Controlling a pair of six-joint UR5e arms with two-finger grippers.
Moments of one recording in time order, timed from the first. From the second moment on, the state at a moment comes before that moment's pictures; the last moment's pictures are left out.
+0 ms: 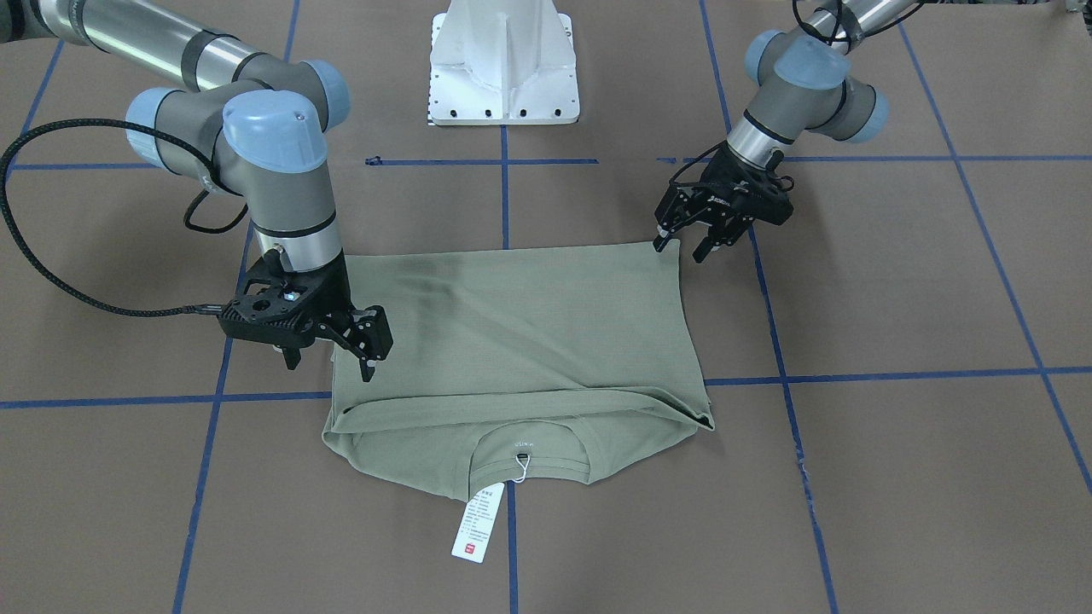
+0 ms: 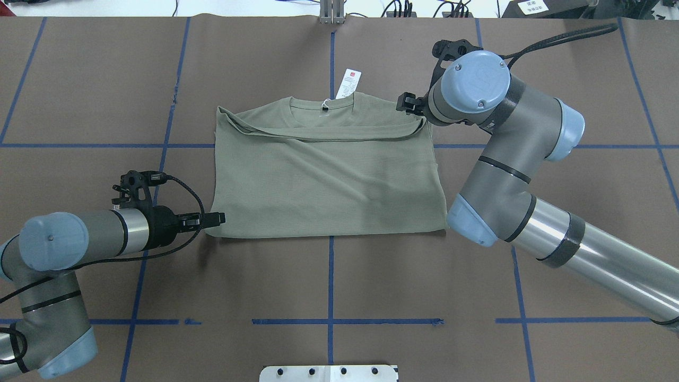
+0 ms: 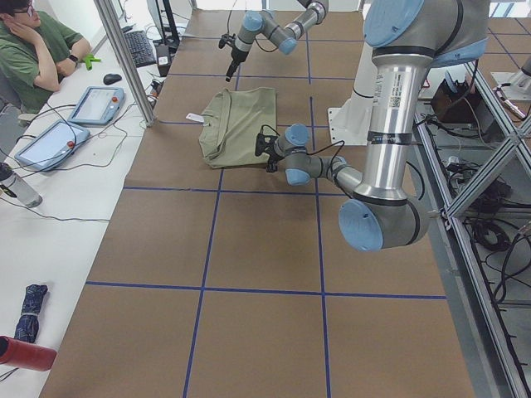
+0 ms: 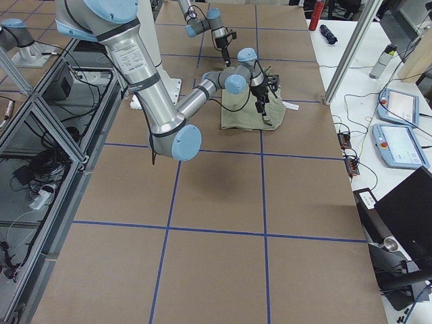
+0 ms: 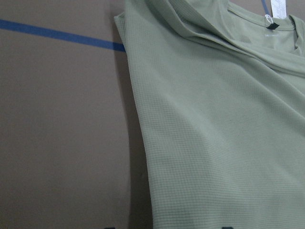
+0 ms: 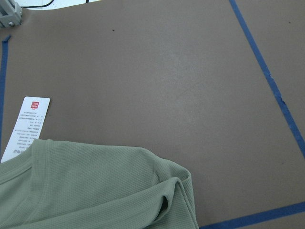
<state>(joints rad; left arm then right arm) -0.46 -1.69 -1.73 -2.56 -1.62 -1.37 0.71 -0.99 1.63 -1.41 1.64 1.30</state>
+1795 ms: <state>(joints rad) -0.67 -1.70 -1.62 -2.55 -1.63 -1.02 0.69 -0.99 1.62 -1.40 1.63 1.31</state>
